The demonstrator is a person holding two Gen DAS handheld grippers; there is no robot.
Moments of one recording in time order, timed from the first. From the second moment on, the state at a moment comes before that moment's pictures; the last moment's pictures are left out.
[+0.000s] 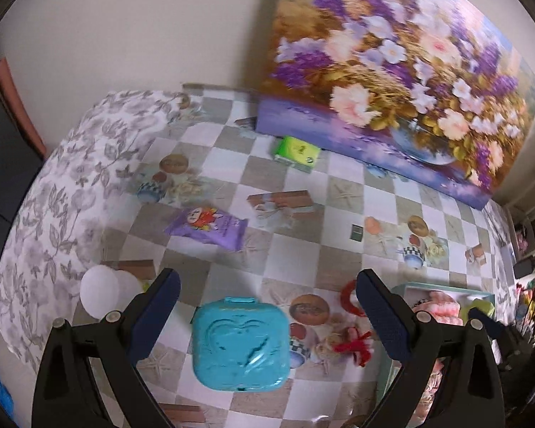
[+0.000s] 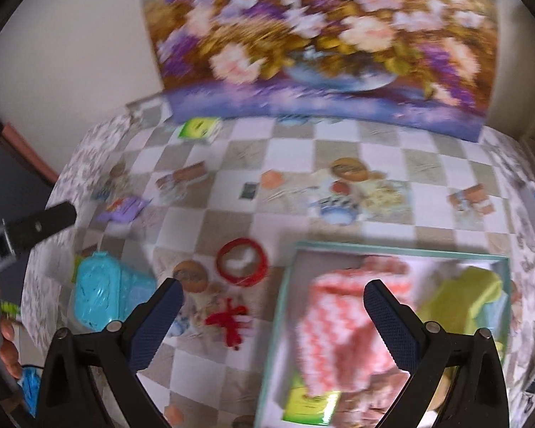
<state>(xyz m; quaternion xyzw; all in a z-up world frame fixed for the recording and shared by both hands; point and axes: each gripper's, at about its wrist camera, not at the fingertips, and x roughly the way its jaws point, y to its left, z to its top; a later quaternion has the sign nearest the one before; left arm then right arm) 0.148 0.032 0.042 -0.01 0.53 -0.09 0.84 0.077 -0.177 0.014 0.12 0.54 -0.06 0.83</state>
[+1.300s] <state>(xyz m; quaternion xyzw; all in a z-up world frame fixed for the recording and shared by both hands) 0.166 0.048 -0.008 -0.03 0.59 -0.09 0.80 0.091 -0.120 -0.082 0.09 0.64 -0.01 0.76</state>
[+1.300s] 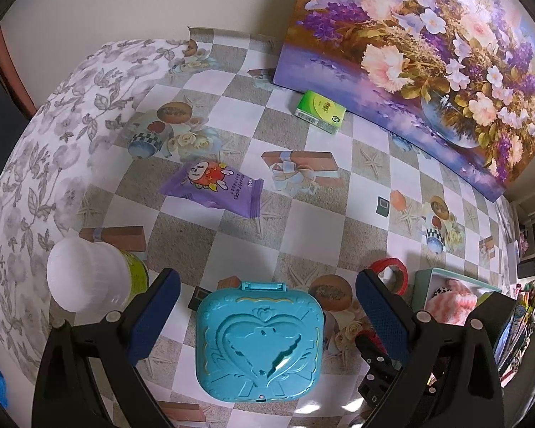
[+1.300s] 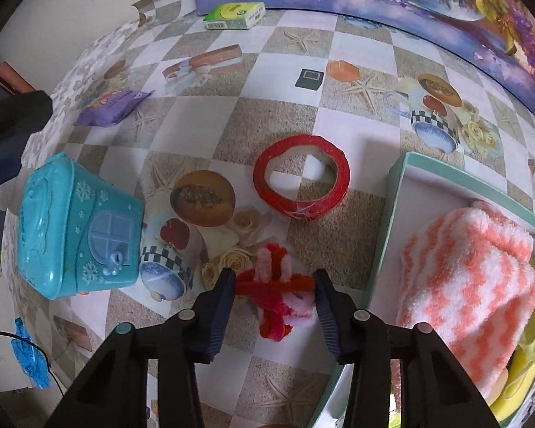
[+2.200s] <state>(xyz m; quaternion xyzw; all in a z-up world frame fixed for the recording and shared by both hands) 0.159 -0.012 -0.002 0.00 0.57 -0.13 0.81 0.082 -0.193 0.006 0.12 0.55 -0.08 0.82</state>
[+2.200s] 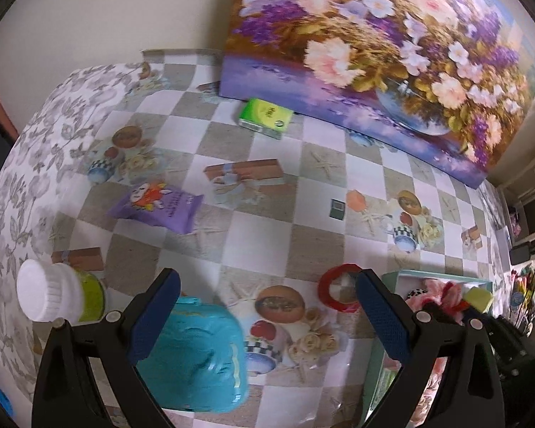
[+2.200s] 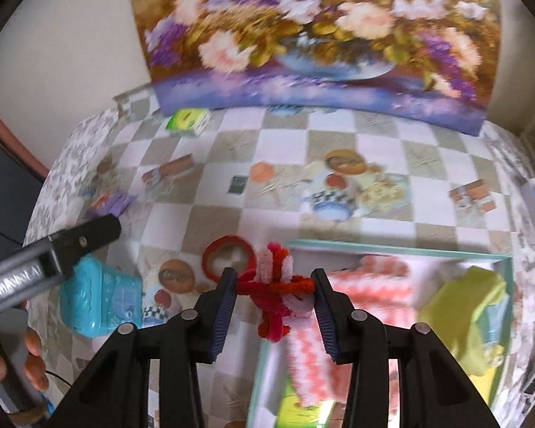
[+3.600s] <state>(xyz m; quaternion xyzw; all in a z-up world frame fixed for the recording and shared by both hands) 0.150 -0.109 -0.084 0.06 0.61 -0.19 0.77 0.053 -0.272 0.015 0.15 0.53 -0.14 0.82</state>
